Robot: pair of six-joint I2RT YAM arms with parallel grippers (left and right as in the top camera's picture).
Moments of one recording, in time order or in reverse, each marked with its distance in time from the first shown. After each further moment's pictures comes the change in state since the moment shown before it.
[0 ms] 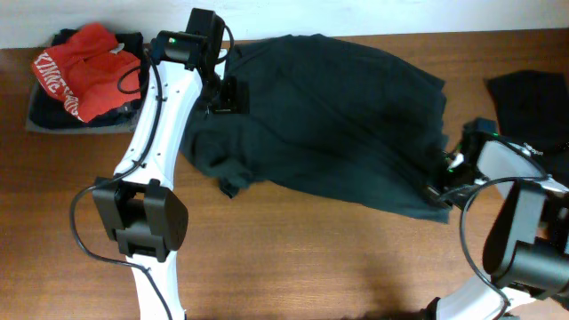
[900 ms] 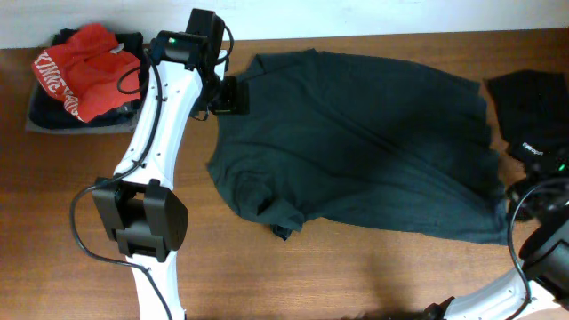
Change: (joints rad) left arm 0.000 0.000 0.000 -0.007 0.000 0.000; right arm -0.405 0.092 0.355 -0.333 0.113 0.001
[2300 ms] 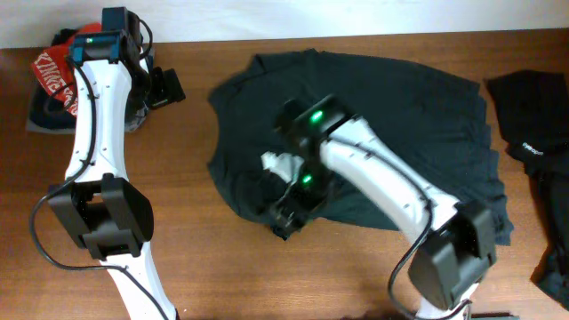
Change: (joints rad) left arm 0.281 0.000 0.000 0.014 -0.026 -0.114; right arm 1.423 -0.048 0.277 -0.292 -0.304 -0.572
